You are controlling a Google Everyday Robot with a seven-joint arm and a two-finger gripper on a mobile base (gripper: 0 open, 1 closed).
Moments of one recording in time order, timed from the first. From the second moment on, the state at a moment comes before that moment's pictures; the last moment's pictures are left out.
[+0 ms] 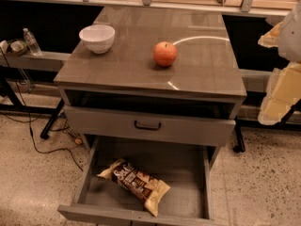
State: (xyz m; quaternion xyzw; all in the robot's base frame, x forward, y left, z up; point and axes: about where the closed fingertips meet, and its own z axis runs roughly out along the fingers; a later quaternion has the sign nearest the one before) arm 0.438 -0.216 0.978 -0.60 0.78 -0.04 0.16
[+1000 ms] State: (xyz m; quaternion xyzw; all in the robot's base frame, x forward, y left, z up) arm 0.434 -0.214 0.920 -0.62 0.77 0.00 0.16
